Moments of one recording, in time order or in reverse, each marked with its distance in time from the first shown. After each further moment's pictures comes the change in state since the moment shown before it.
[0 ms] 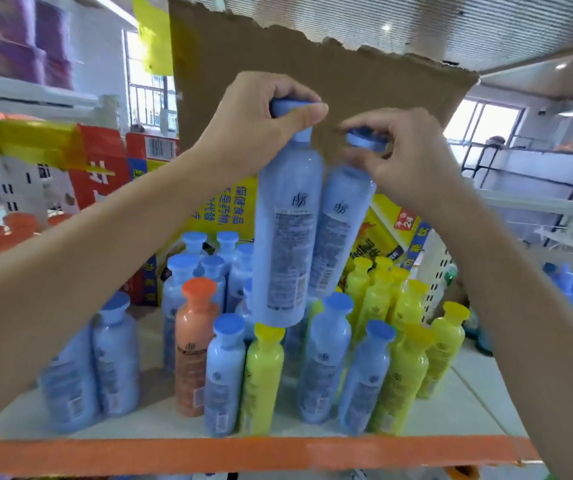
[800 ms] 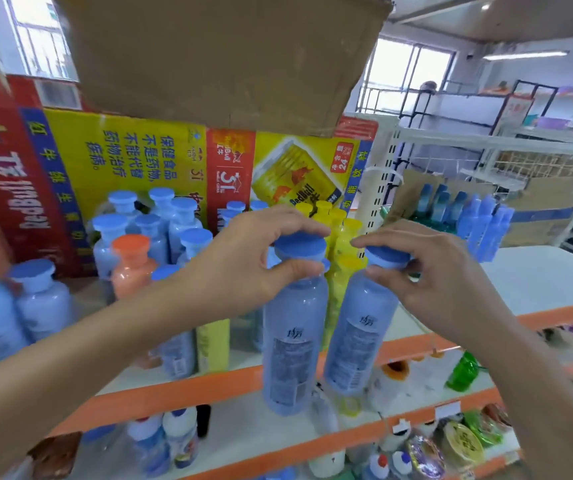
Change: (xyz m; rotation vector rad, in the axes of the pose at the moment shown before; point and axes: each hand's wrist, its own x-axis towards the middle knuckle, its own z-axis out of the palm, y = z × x) left_hand -0.136 0.033 0.066 -0.152 -0.543 -0.020; right_hand -0.189 0.017 -0.048 -0.044 -0.182 0.257
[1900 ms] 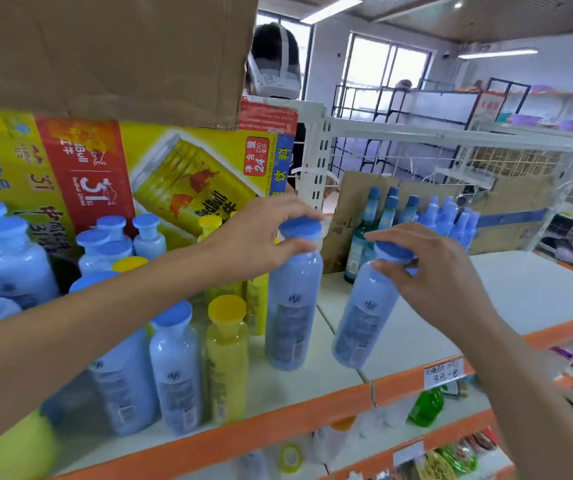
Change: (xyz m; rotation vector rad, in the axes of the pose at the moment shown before) left_hand 0.199 -0.059 0.144 0.138 -0.047 0.085; right_hand 0.036 0.210 -0.042 -0.139 0.081 0.179
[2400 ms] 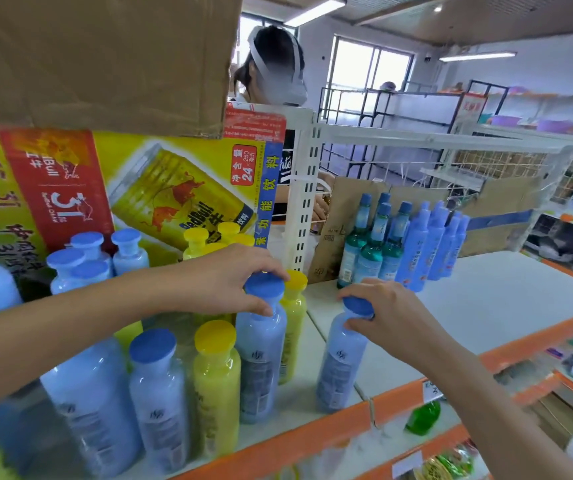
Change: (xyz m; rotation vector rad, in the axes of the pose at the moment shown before) left_hand -0.005 -0.038 0.001 0.118 -0.449 -0.097; right_hand 0.006 0.026 0.047 -0.164 -0.400 0.081
